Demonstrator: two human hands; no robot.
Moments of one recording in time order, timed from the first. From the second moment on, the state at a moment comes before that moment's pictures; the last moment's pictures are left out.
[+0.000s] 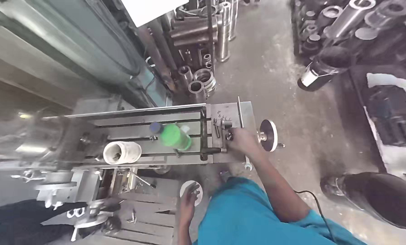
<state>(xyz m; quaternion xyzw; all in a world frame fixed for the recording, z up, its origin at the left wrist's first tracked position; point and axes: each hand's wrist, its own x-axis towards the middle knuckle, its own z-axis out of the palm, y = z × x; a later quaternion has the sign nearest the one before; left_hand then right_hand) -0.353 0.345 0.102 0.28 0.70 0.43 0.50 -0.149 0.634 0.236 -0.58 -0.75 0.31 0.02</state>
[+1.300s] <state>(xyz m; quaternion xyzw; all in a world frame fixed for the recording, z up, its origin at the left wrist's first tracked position) -0.337 0.269 0.097 0.14 0.77 0.45 0.42 -0.301 0.754 0.221 -0.46 -0.87 0.12 -0.13</state>
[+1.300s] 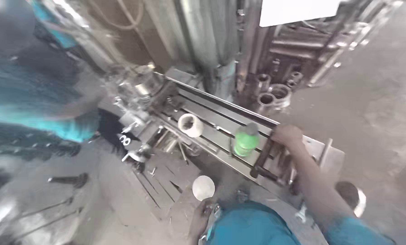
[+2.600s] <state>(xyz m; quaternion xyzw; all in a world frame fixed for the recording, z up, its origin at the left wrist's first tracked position) -0.336 0.188 0.060 0.08 0.75 0.51 0.41 -0.301 0.759 0.213 -0.47 -0.86 0.12 -0.17</state>
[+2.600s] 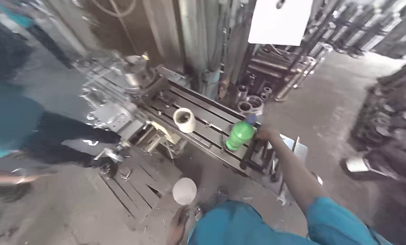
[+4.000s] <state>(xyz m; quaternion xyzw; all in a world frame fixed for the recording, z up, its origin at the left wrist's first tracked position) -0.324 0.151 0.061 0.02 0.74 0.56 0.37 -0.304 0.750 0.208 -0.60 -0.76 0.26 -0.03</state>
